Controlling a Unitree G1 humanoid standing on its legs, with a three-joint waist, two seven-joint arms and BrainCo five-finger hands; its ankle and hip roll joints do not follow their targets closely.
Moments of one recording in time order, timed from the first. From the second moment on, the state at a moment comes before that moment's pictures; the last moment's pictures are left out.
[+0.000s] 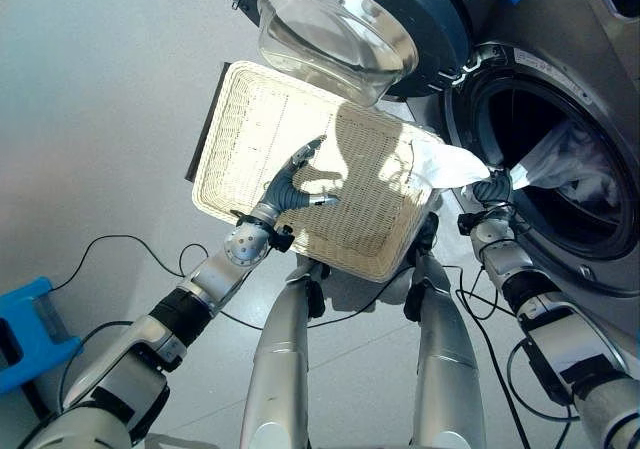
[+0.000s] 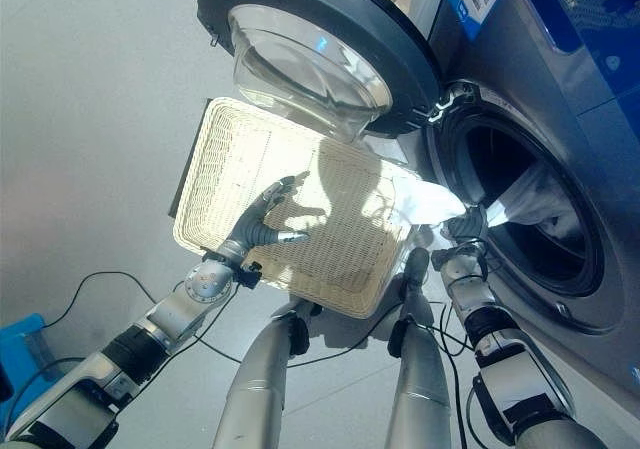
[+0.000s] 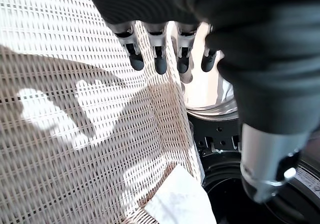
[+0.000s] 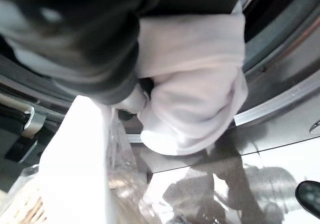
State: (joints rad) left arm -0.64 0.57 -0.60 0.30 -0.26 -0.22 0.22; right arm -0.78 -0.48 0.29 1.00 0.19 -0.18 -0.57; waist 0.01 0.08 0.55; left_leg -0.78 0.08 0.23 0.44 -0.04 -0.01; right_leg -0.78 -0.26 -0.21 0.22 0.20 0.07
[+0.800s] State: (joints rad) left arm -0.63 0.57 -0.60 0.30 -0.26 -0.22 0.21; right arm -0.78 -0.57 0.22 1.04 0.29 -0.24 -0.53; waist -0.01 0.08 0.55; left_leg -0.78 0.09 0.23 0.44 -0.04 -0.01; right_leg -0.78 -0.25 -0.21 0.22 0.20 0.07
